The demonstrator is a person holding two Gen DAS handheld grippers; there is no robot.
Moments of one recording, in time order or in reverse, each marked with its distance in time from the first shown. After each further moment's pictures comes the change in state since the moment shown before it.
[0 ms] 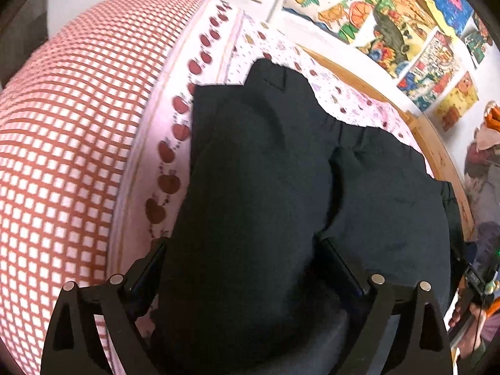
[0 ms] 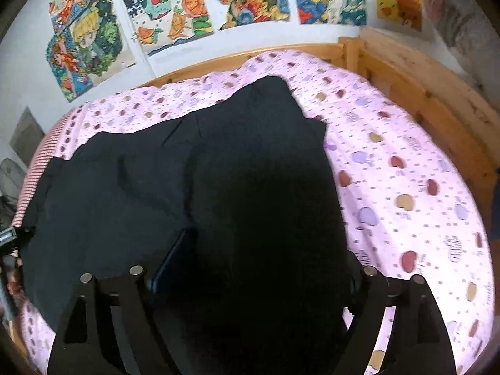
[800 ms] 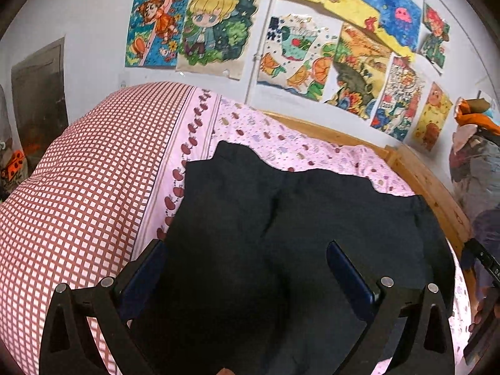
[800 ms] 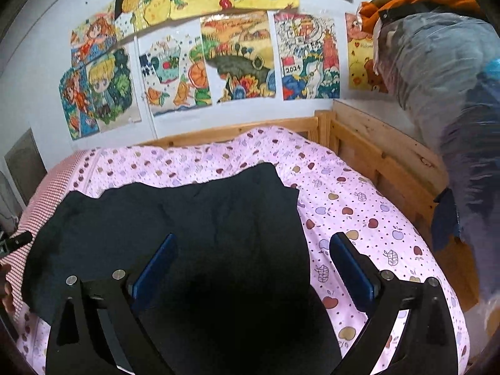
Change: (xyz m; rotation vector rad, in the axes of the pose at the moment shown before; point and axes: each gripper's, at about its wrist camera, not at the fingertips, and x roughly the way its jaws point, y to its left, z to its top) left arm -0.094 -0.046 -0.046 0.101 -0.349 0.029; right arm -0.109 0.011 -0.014 -0.002 -0.315 -0.054
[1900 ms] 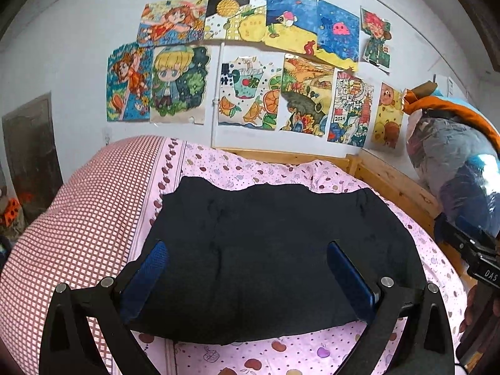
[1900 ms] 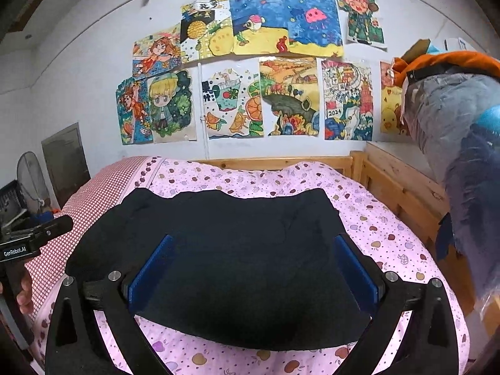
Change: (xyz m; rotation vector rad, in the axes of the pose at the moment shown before) left arm -0.105 -0.057 -0.042 0.159 -0.179 -0.048; right arm -0.108 0.060 -0.037 -0.132 -0.163 0.117
